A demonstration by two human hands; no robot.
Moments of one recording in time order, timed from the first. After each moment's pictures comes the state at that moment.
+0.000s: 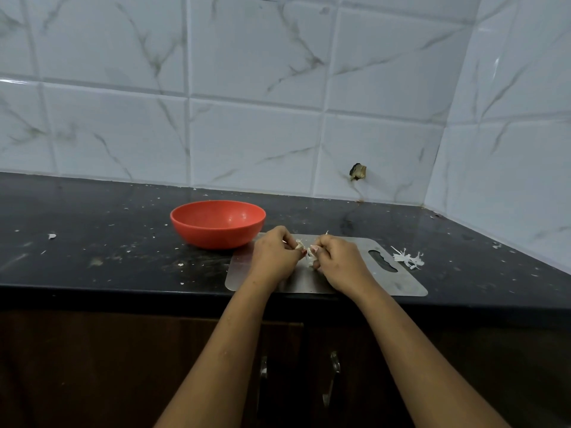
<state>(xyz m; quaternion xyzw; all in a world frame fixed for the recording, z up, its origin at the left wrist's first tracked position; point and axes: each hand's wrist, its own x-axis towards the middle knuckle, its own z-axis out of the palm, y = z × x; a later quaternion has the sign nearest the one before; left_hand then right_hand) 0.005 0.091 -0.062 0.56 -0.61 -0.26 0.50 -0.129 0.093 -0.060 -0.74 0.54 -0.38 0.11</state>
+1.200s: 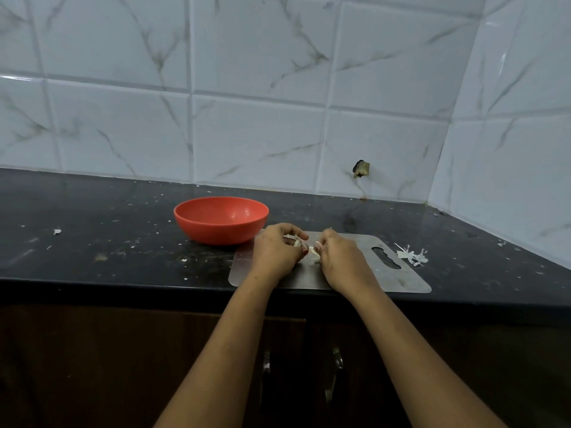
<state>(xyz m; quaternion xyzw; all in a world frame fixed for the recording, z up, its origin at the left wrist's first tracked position) 0.007 0.095 -0.061 0.53 -0.59 -0.29 0.53 -0.125 0.098 -0.064 -0.74 0.58 -0.32 -0.02</state>
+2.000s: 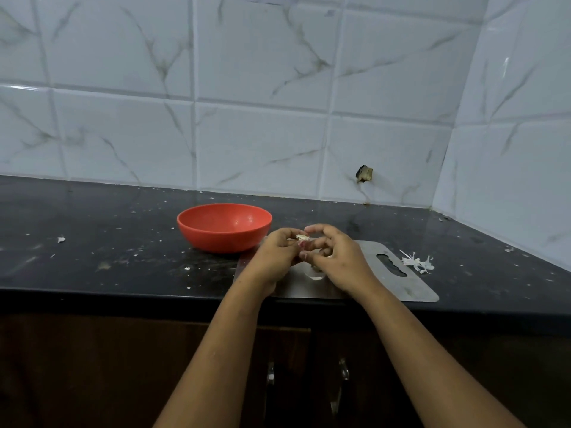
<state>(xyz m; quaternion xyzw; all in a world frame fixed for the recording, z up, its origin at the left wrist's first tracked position) 0.017 0.088 -0.057 0.38 -0.57 -0.49 0.54 -0.121 0.090 -0.055 -0.73 0.45 -0.45 0.23</state>
